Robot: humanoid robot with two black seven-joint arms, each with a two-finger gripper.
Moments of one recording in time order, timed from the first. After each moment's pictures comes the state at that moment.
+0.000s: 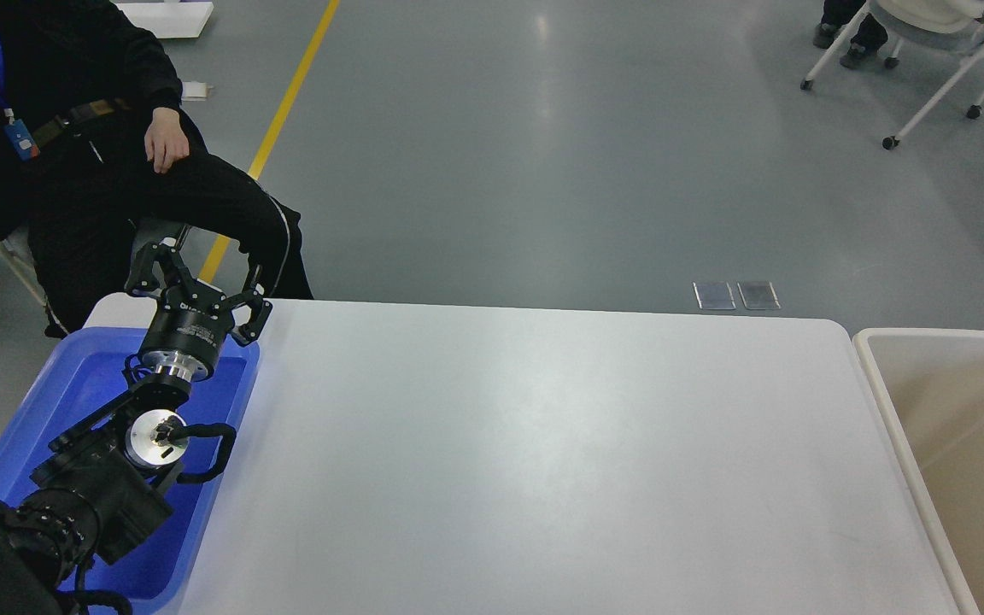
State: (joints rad) left arm -0.71 0.21 -0.73 -0.22 -0.10 -0.63 -0.57; right arm 0.65 -0.58 0.44 0.06 -0.08 0.22 0.15
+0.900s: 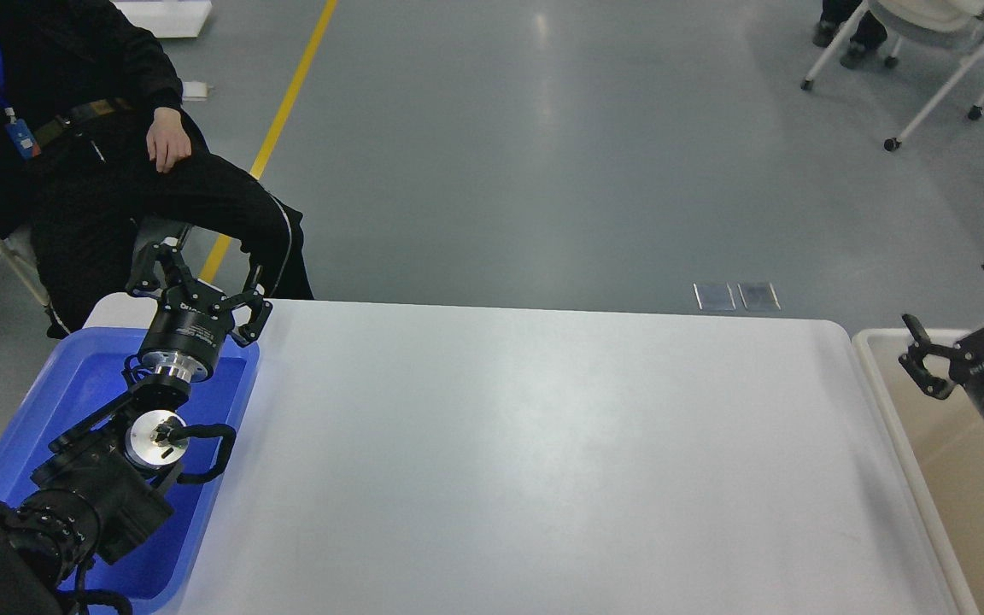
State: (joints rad) left arm -0.71 0.21 -0.73 -0.22 -0.10 -0.63 -0.57; right arm 0.48 -0.56 0.87 0.56 -0.06 0.51 0.43
